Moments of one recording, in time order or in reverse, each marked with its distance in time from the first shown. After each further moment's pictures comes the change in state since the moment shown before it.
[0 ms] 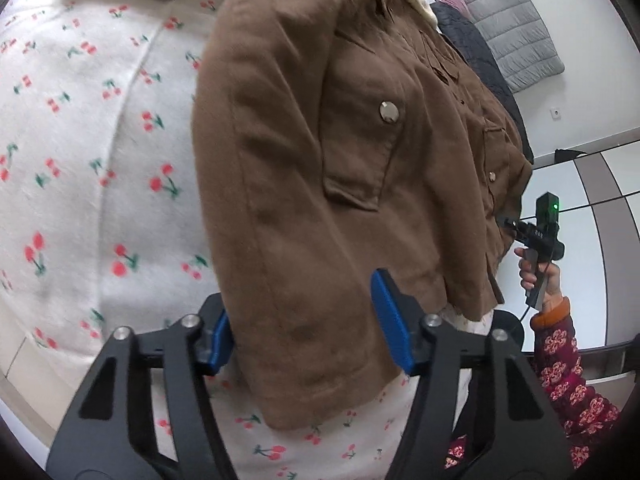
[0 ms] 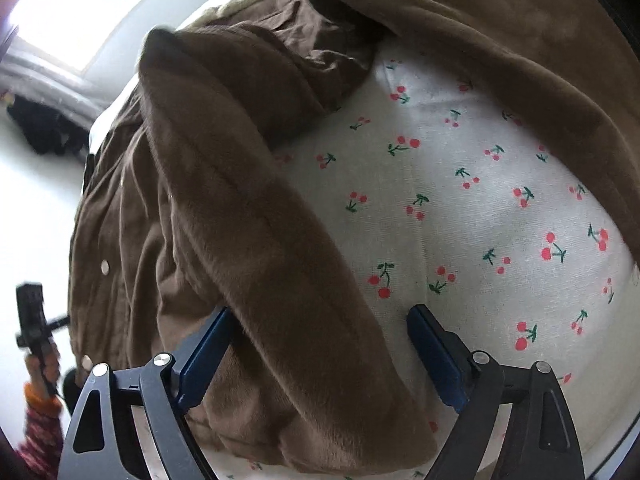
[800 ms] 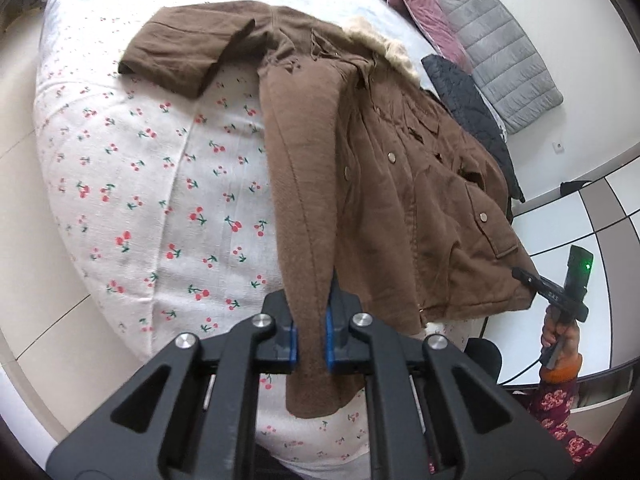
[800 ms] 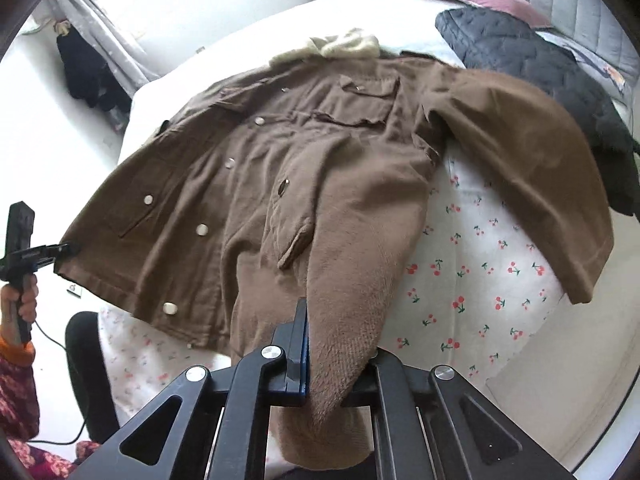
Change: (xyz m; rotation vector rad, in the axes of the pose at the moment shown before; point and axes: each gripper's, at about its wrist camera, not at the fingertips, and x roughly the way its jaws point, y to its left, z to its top) left arm -0.101 -0.044 -0.007 -0.024 -0.200 0.091; right arm -0.112 0.108 -0.055 -0.273 -0.130 -0.076
